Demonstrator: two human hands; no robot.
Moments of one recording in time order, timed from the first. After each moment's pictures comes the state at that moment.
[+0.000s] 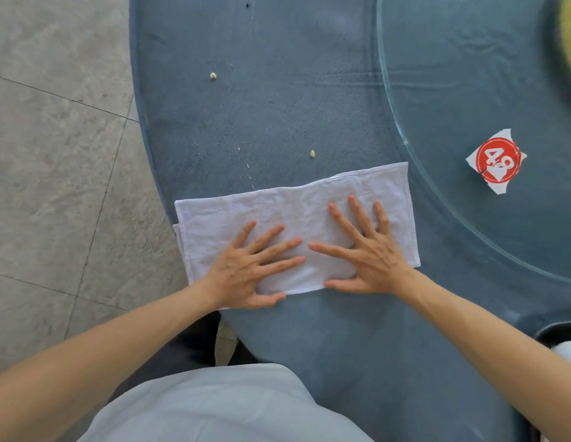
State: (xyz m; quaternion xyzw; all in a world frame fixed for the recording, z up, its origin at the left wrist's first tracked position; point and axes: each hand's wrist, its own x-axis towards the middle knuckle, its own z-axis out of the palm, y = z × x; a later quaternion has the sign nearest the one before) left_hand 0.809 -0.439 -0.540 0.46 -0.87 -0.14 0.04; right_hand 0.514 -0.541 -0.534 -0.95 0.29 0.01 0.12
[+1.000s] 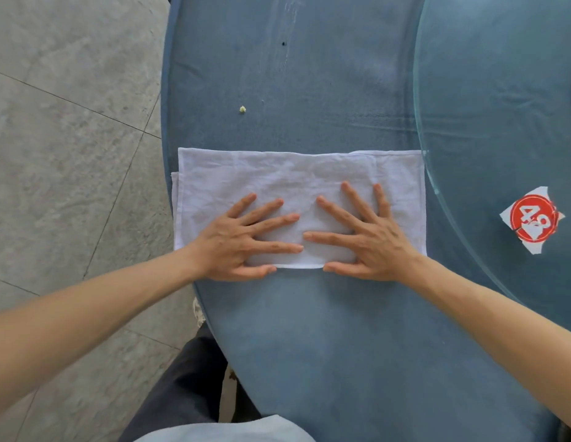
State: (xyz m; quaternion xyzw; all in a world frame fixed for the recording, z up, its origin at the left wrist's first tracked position) left_hand 0.888 -0.542 -0.544 0.43 -0.90 -0.12 0.03; right_hand 0.578 -0.642 -0.543 -0.97 0.22 0.01 0.09
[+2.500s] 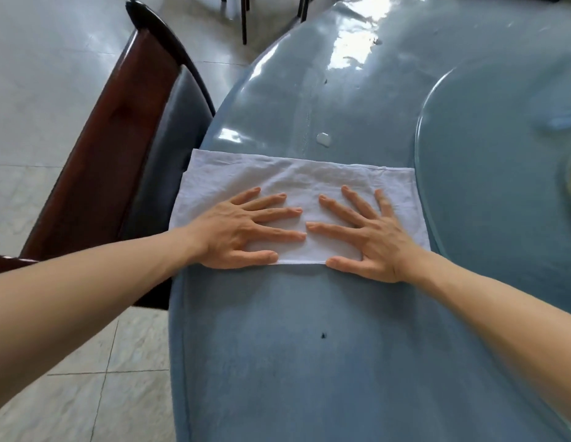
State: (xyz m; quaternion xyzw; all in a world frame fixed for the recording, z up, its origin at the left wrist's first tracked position) left_hand 1.067 -1.062 -0.551 0.25 -0.96 -0.11 -0.01; right_hand 0.747 -1.015 -0.543 -0.88 0.47 0.07 0.06
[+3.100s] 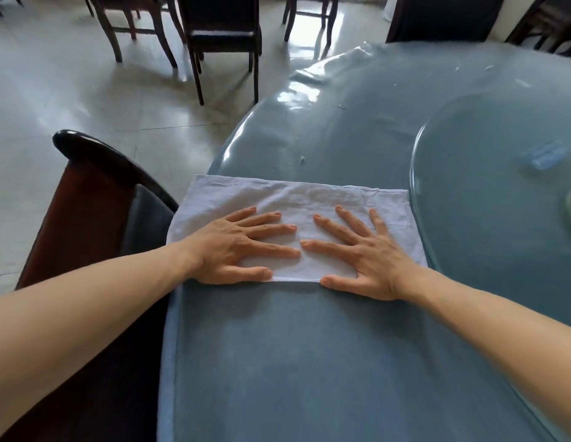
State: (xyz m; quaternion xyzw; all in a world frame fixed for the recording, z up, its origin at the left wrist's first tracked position) left_hand 1.050 -1.272 -0.552 0.15 -0.98 -0.11 -0.02; right_hand 0.749 -1.159 -0.545 -0.82 0.57 0.07 0.07
